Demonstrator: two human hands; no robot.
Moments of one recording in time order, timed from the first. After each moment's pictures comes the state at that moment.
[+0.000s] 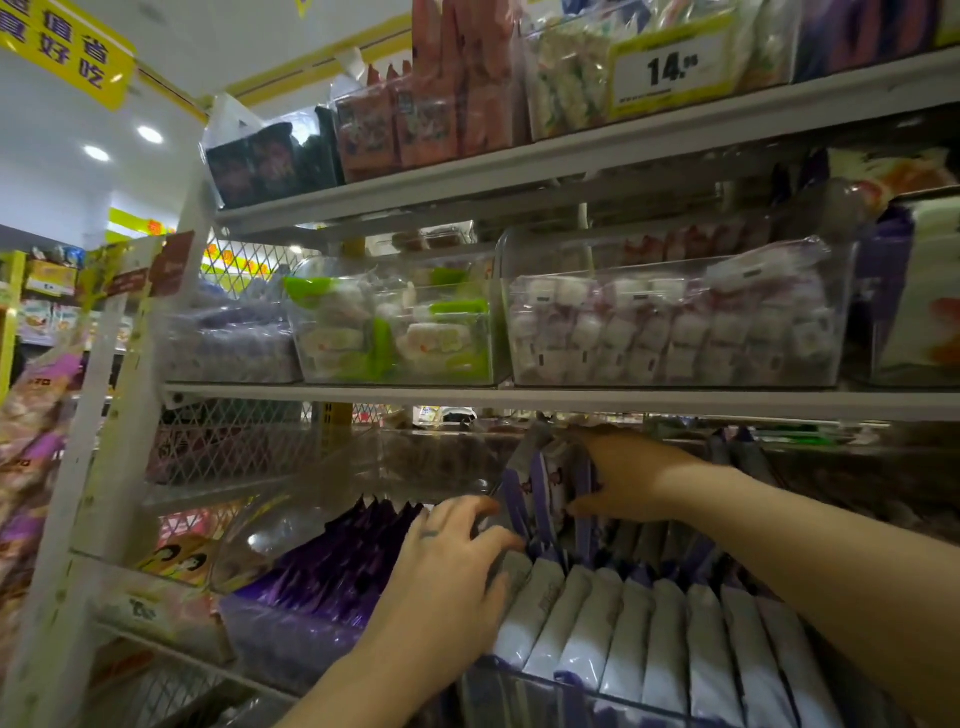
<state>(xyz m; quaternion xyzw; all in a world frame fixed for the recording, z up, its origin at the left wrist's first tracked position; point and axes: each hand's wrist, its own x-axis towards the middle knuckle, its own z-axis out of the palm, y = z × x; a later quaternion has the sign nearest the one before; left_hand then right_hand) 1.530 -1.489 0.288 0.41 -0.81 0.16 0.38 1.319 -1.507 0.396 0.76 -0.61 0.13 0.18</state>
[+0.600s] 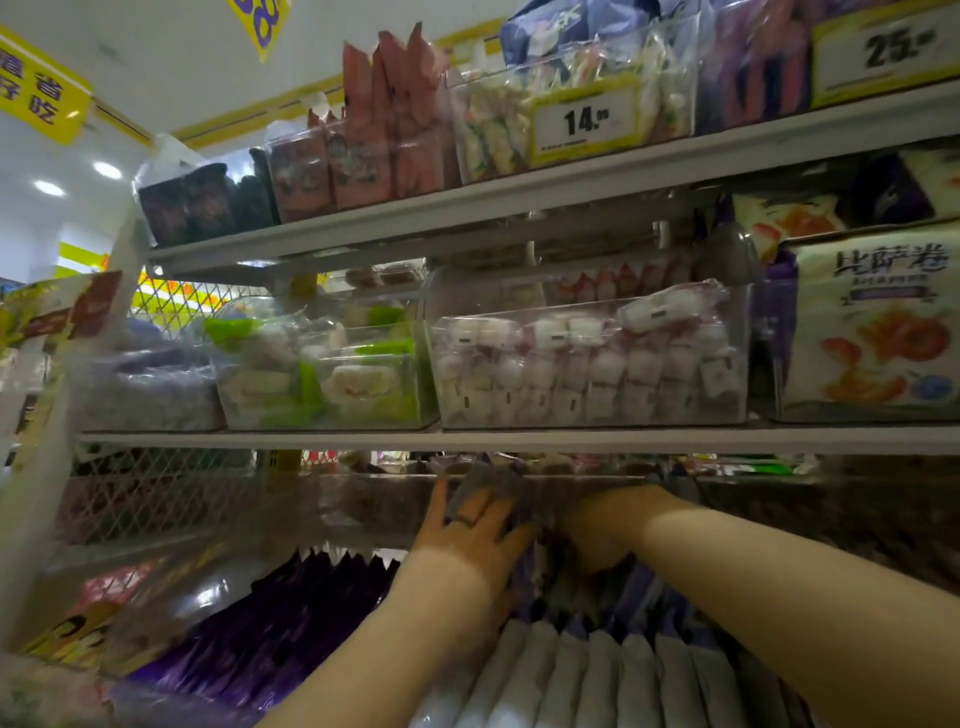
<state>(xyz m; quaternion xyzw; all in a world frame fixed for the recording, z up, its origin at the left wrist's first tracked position) 1.462 -1.523 0.336 0.37 -0.82 0.39 0.21 1.289 -1.523 0.403 0.74 -0.62 -0.13 0.20</state>
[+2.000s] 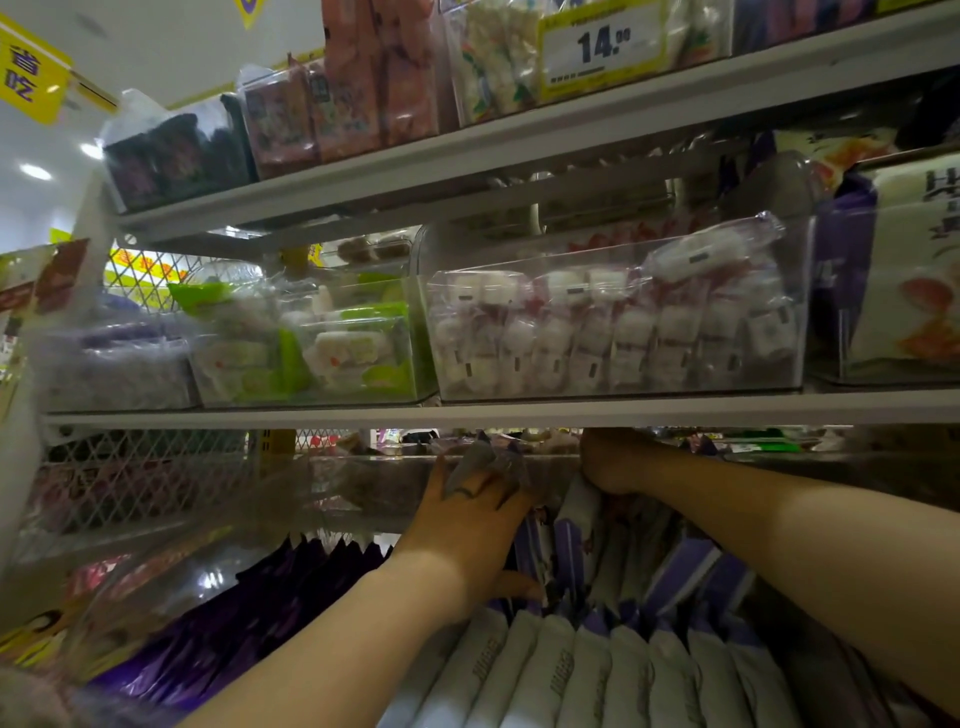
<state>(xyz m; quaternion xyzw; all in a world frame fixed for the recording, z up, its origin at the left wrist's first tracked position) 1.457 -1.557 0.350 0.42 -0.85 0.27 0.15 1.275 -1.563 0.416 0.69 -0.69 0.15 0.17</state>
